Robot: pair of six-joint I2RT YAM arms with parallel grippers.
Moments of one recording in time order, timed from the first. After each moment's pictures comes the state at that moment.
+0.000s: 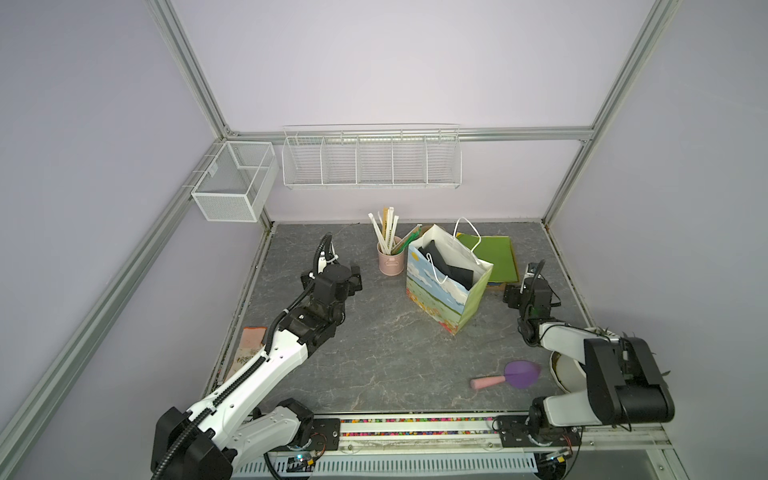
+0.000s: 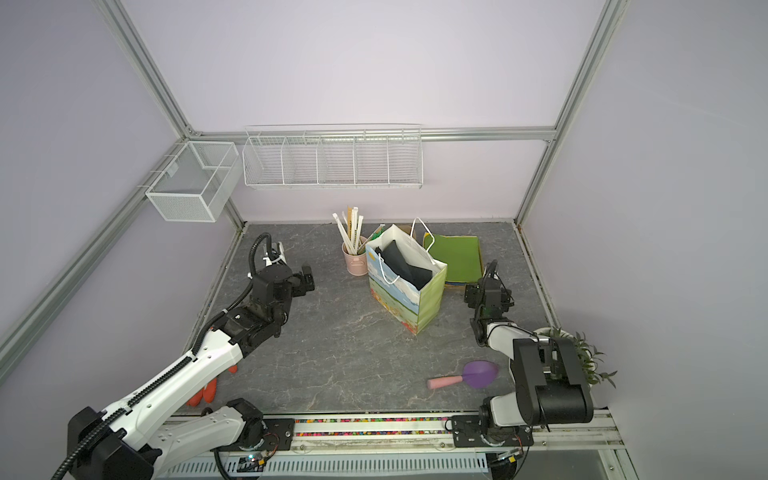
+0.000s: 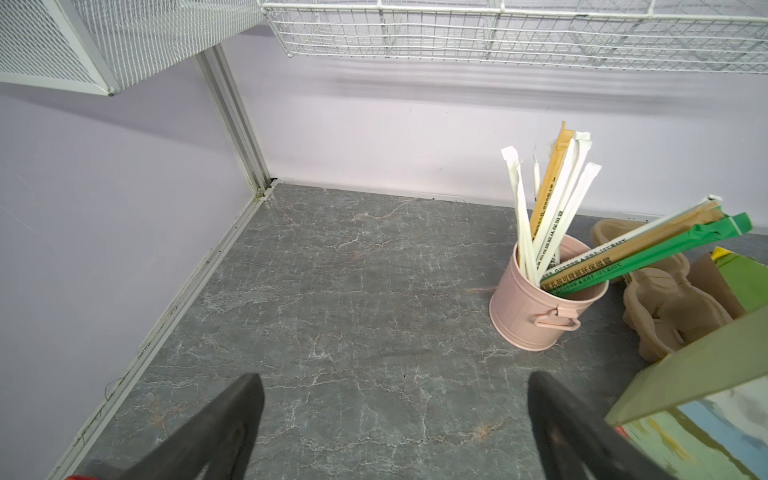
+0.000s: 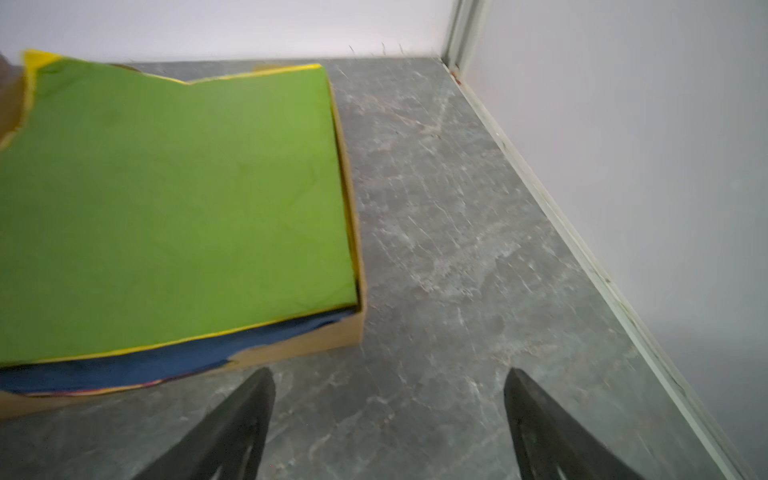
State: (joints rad) left arm -0.58 1.08 0.85 -0.20 -0.64 -0.29; right arm 0.05 1.46 0.47 0.50 0.30 0.06
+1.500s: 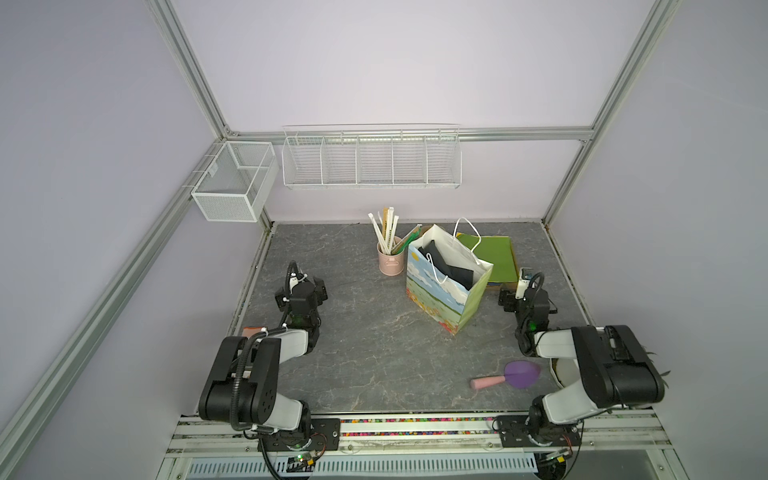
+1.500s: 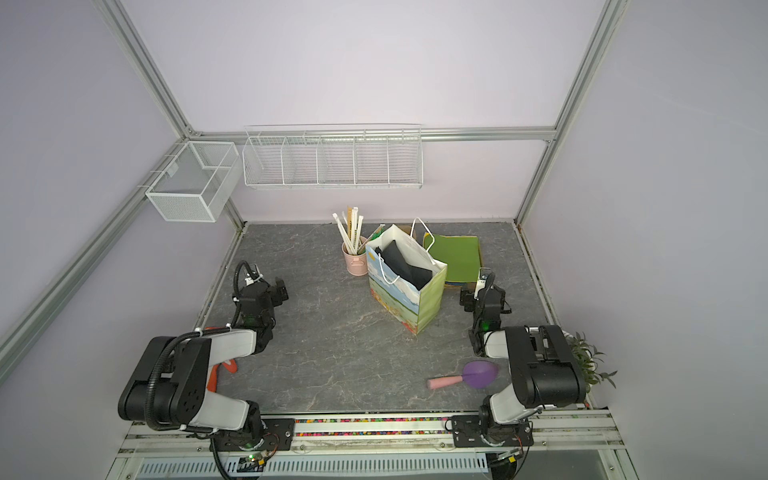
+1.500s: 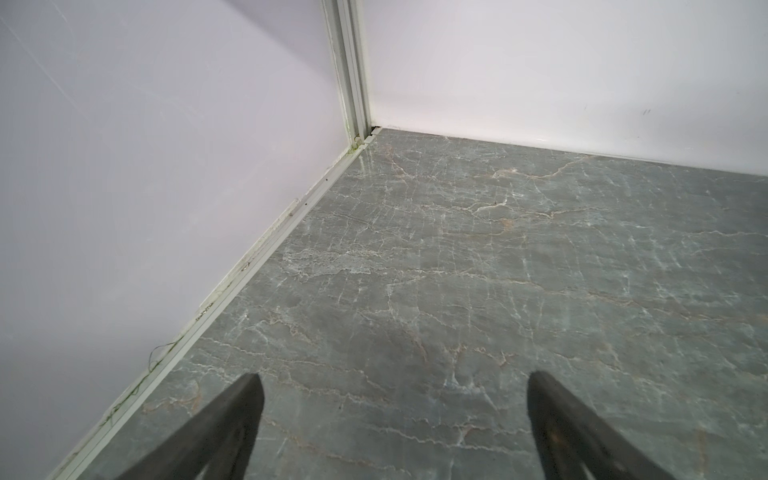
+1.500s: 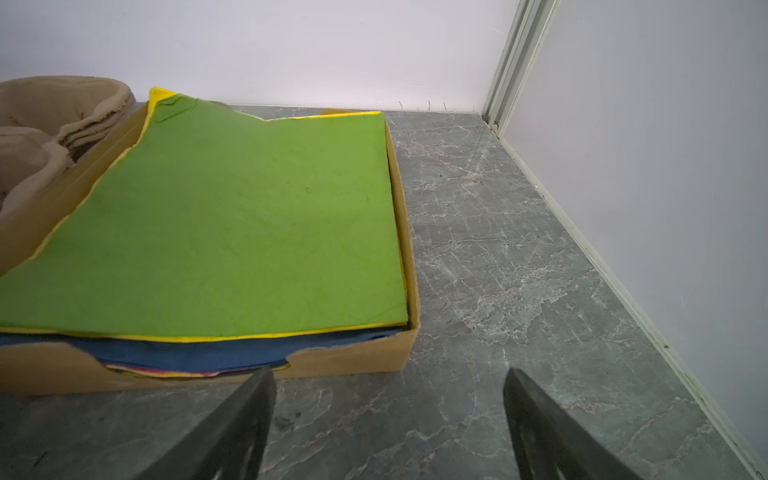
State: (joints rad) left arm -0.12 1.49 0.44 0.70 -0.44 -0.08; right arm 0.05 1.54 0.36 0.83 0.22 -0.01
